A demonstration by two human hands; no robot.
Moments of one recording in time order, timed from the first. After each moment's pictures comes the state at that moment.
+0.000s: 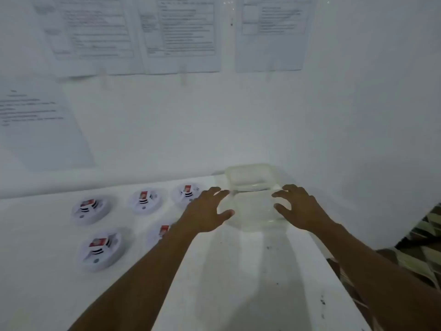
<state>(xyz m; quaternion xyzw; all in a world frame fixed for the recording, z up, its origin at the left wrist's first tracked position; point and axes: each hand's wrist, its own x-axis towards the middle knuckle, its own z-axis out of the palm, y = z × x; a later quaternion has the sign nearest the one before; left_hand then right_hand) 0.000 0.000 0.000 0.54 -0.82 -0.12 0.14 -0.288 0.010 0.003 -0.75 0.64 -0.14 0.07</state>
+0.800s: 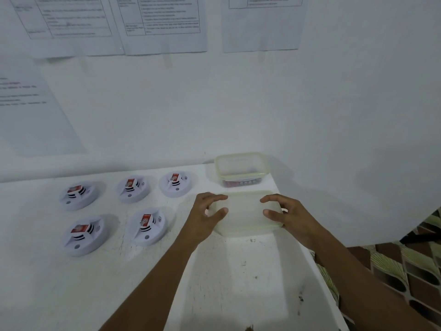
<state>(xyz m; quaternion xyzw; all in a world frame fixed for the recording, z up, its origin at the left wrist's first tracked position) -0.049 0.036 -0.035 0.54 -0.62 -0.40 0.41 -0.308 0.036 -0.018 -0.56 0.50 -0.38 0.54</state>
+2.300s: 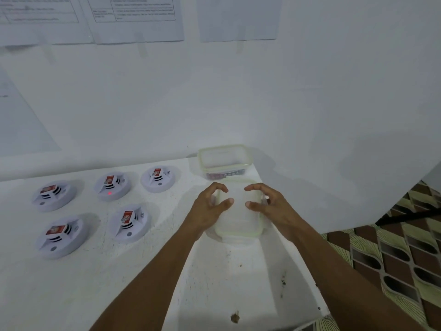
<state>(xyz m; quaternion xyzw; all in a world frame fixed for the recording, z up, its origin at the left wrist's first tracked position) -0.096 0.034 -0.019 0.51 -0.59 -0.49 0.38 -0.297 0.048 -0.009 -0.53 0.52 -0.42 0.53</state>
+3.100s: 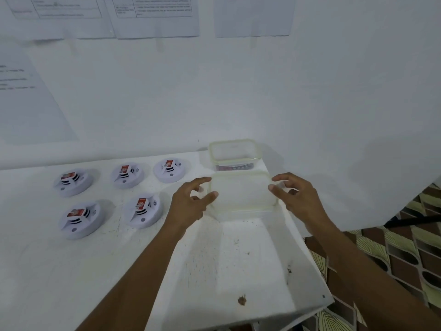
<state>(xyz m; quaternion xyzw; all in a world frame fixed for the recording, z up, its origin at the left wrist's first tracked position) -0.045 0.072 -0.001 0.57 -0.53 -0.43 0.46 -0.314 0.072 0.011 -0.56 0.62 -0.43 0.33</state>
